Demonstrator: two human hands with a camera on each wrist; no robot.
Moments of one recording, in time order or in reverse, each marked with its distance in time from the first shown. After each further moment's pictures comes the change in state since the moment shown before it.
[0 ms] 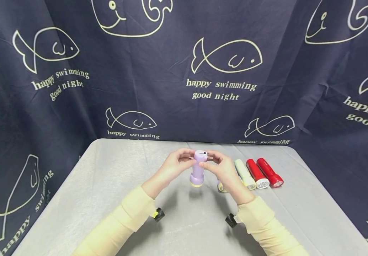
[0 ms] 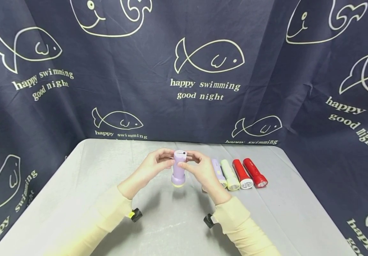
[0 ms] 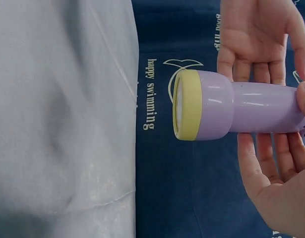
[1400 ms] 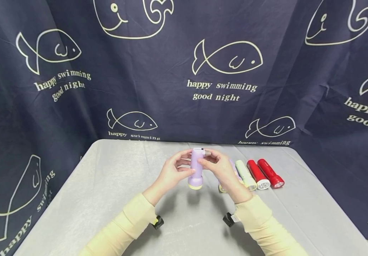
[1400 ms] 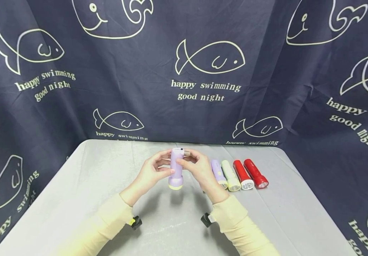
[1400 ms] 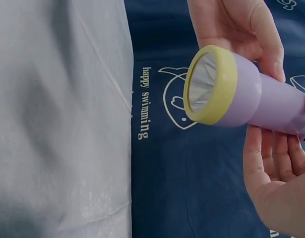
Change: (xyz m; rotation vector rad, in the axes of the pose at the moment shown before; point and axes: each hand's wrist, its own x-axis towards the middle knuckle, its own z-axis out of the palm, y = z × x) left_hand -0.010 -0.027 0.000 -0.070 0.046 0.211; right_hand 0.004 -0.004 0.011 0.241 -0.076 0.025
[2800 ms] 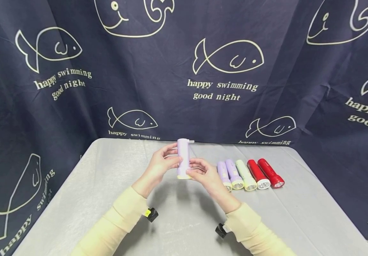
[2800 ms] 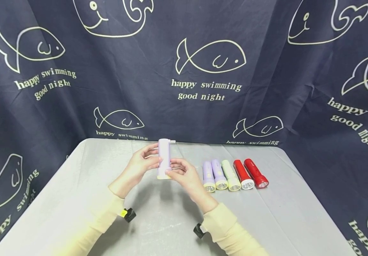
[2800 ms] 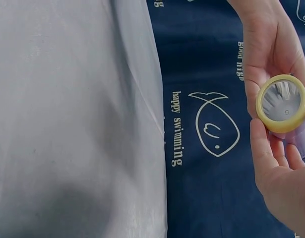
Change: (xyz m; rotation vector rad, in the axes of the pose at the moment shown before) left_hand 0.011 0.014 -0.029 -0.170 0.197 -0.311; right_hand -0.012 0.027 0.030 0.082 -0.106 0.050
